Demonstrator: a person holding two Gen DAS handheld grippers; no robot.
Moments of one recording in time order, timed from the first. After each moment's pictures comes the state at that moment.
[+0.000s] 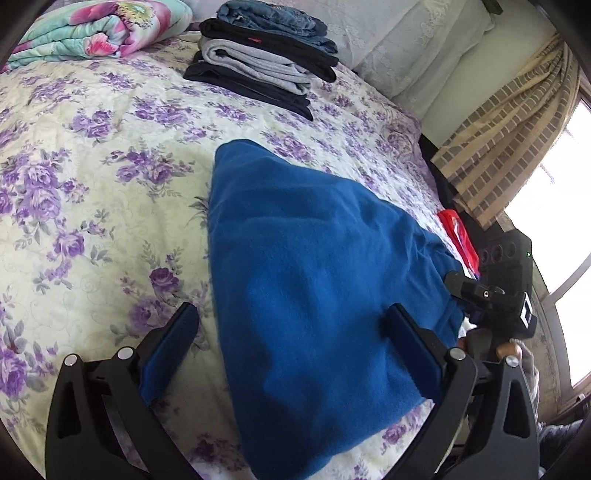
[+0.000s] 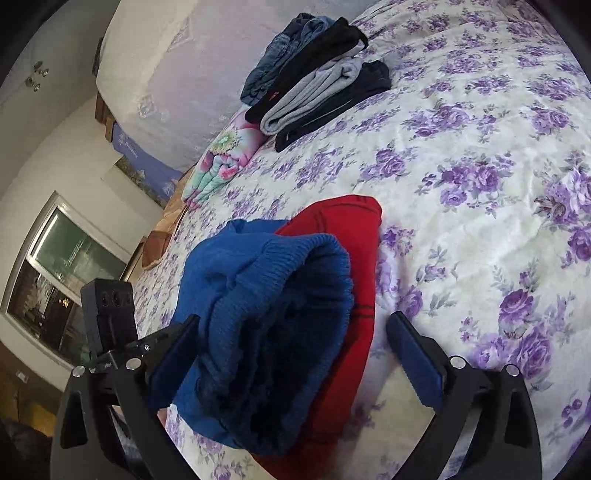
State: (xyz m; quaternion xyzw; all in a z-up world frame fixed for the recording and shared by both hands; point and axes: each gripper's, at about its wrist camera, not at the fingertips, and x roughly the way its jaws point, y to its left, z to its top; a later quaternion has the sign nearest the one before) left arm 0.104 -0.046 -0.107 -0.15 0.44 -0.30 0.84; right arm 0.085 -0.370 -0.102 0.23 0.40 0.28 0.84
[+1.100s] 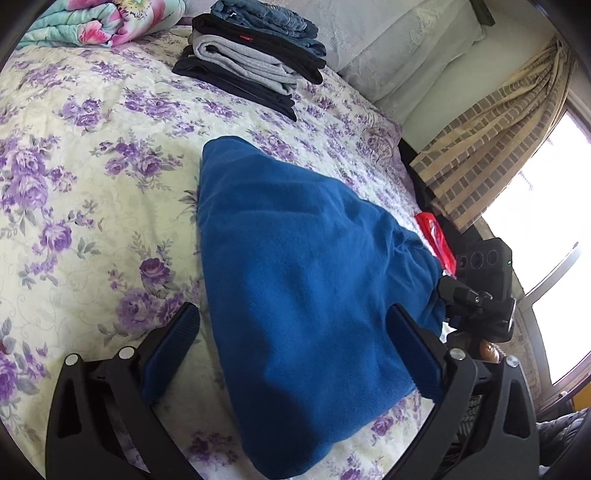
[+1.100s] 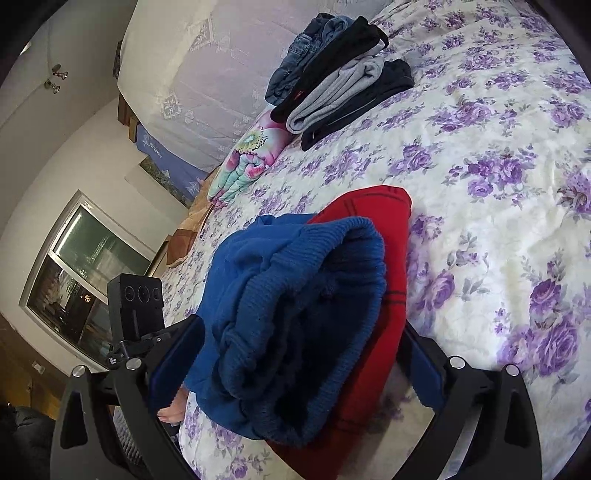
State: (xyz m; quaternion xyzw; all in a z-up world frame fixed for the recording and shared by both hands) left arm 0.105 -0.041 -0.113 -0.18 0.43 -0.33 0.82; right arm 0.079 -0.362 -0.104 0.25 0.38 0.31 0.84
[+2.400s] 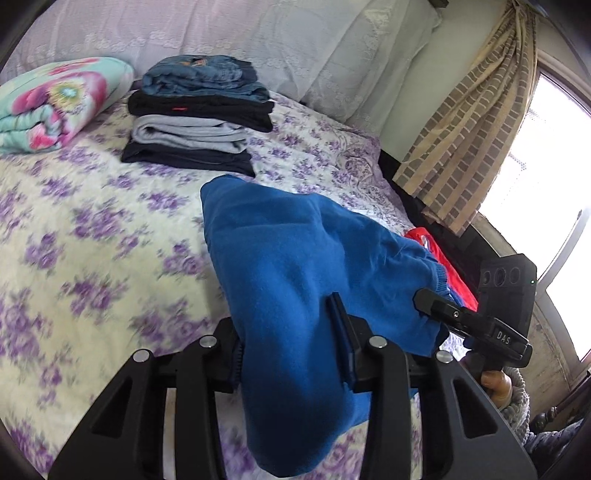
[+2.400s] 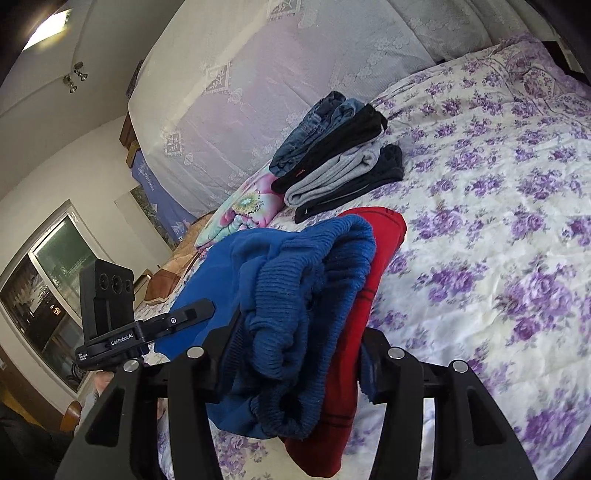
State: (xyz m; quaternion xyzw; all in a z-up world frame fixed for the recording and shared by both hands) left arm 0.129 -0.089 -0.033 -0.11 0.36 -0.35 0.86; right arm 0.062 -0.395 -0.037 0.22 0.27 0.24 0.91
